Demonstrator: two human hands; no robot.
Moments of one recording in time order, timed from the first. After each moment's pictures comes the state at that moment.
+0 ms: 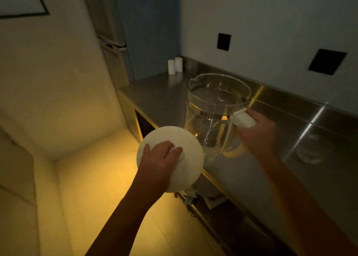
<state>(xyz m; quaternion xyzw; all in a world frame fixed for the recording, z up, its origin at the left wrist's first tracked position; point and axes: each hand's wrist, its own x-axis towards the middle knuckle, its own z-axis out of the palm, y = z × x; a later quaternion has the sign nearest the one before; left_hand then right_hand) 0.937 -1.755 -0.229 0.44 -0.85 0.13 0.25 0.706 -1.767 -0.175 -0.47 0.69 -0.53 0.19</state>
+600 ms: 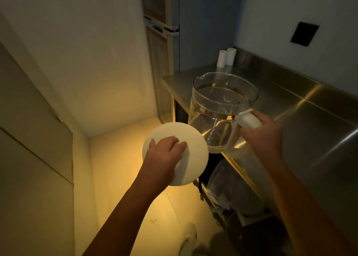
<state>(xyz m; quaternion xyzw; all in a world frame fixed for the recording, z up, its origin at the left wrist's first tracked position) 1.091 -1.851 -0.251 0.54 -0.81 0.04 0.21 0.868 -1.895 -0.201 -0.53 0.68 -0.45 0.24</state>
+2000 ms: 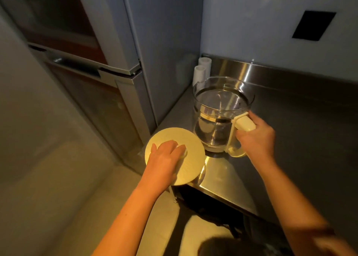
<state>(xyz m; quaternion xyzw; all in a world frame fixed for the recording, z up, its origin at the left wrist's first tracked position) 1.207 -2.416 -0.277 0.32 -0.94 -0.07 0.10 0.994 -2.337 -0.244 -0.25 0.82 -0.49 0.16</state>
